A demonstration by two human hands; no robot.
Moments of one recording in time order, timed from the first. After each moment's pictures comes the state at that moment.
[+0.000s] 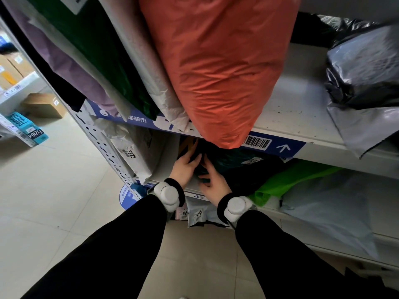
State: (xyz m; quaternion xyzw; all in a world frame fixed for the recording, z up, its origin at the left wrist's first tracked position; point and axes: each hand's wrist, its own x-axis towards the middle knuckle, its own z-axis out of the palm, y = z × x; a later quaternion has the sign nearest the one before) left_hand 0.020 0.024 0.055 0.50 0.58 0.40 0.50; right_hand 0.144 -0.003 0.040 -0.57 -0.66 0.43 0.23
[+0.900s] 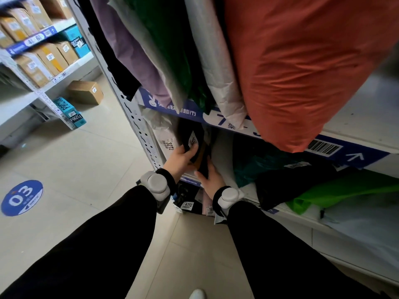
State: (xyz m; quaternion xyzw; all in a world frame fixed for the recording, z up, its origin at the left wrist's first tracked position) left_hand -0.079 0.014 0.063 0.32 0.59 0.48 0.57; right_hand 0.042 0.017 -0.013 -0.59 -0.65 0.43 0.21
